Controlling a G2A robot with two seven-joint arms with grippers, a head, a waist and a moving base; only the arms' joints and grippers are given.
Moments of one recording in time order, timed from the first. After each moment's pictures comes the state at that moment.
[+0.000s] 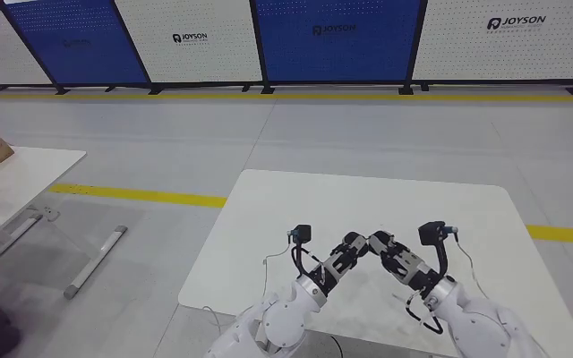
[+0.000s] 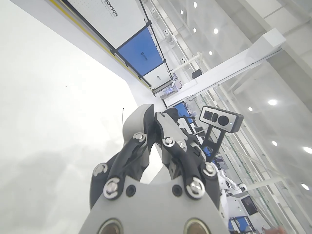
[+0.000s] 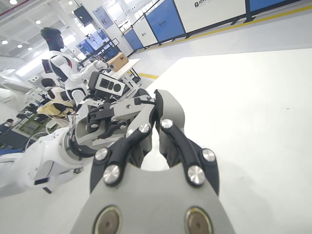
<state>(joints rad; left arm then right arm) 1.49 -1.31 -0.94 -1.77 0.20 -0.06 0.06 -1.48 -1.16 1.25 -1.82 -0.48 -0.32 0.46</state>
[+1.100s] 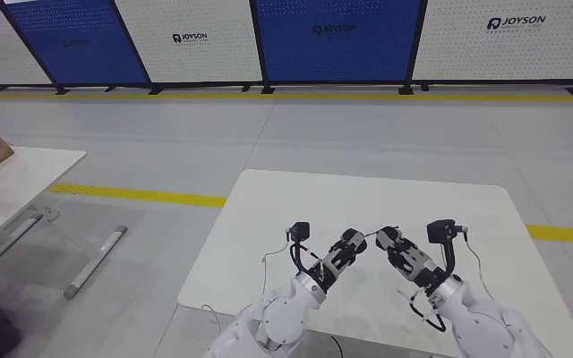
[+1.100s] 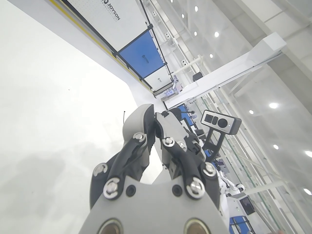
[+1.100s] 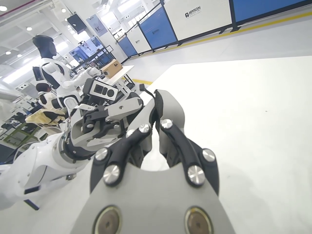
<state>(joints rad) 1.49 -1.31 -0.96 -1.77 0.19 -0.05 0.05 -1.48 -1.15 1.26 -1.84 -0.53 -0.29 0.41</state>
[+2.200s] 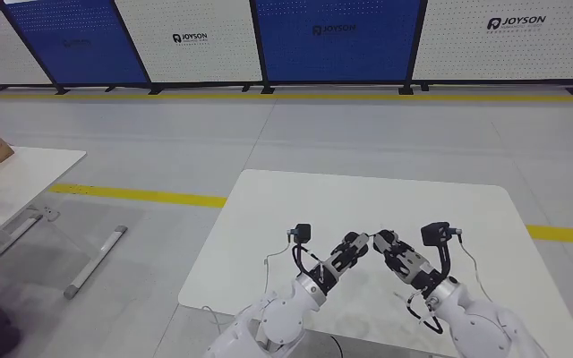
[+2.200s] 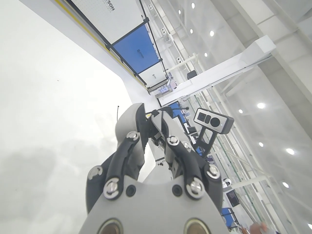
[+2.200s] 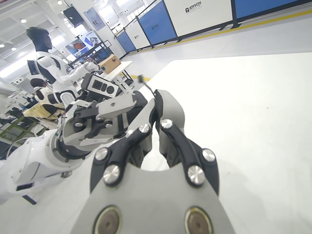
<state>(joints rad) 1.49 -1.31 -0.96 -1.77 0.13 -0.09 0.02 -1.49 -1.15 1.25 -1.83 -0.56 -0.29 0.40</state>
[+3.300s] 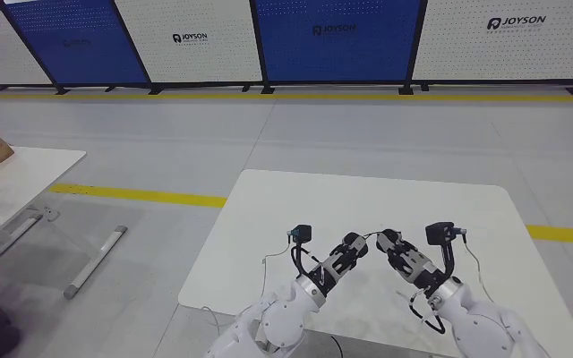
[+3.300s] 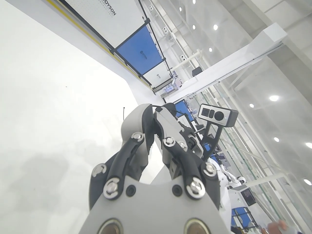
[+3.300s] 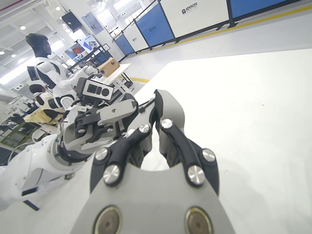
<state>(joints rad) 1.50 -1.31 -0.95 -1.76 0.23 -0.08 0.04 -1.49 -1.15 1.26 -1.84 -0.53 -0.27 0.41</state>
